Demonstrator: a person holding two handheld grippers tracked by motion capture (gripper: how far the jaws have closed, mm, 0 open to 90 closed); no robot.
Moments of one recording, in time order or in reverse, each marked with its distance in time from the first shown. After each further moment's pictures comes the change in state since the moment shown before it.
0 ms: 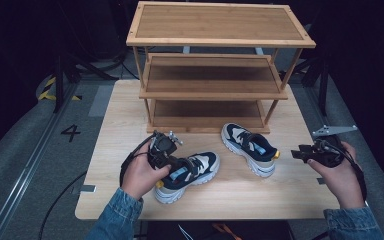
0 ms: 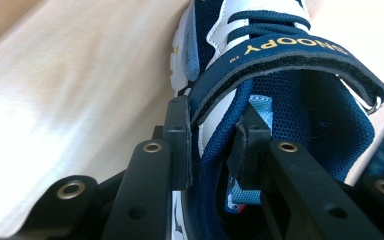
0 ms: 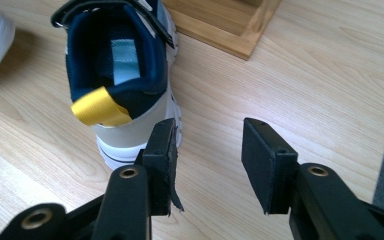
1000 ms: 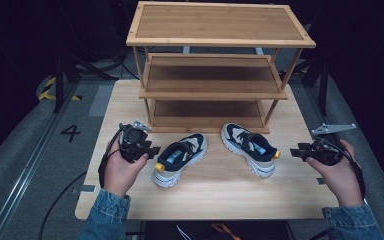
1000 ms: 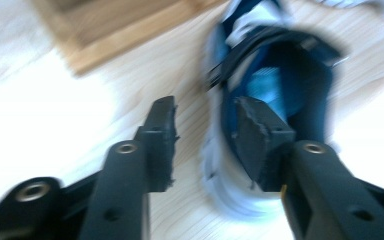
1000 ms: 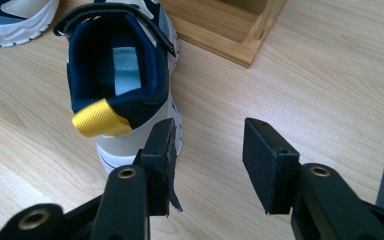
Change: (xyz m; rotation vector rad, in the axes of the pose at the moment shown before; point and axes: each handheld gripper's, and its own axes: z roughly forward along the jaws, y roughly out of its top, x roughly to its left) left arm 0.038 -0.042 -0.035 -0.169 0.180 -0.214; right arm 0.001 0.006 0.003 -0.006 0.009 -0.007
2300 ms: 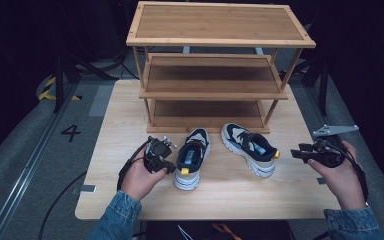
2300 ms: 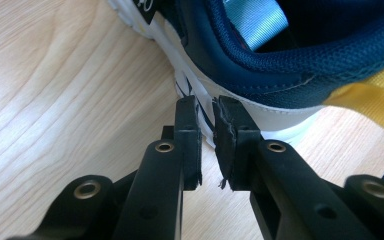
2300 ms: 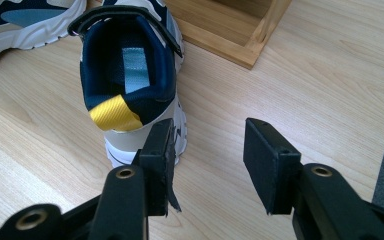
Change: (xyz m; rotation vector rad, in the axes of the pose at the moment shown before) left arm -0.049 0.005 0.052 0.208 -0.206 0.164; right arm 0.005 -0.003 -0.009 -0.014 -0.006 -0.018
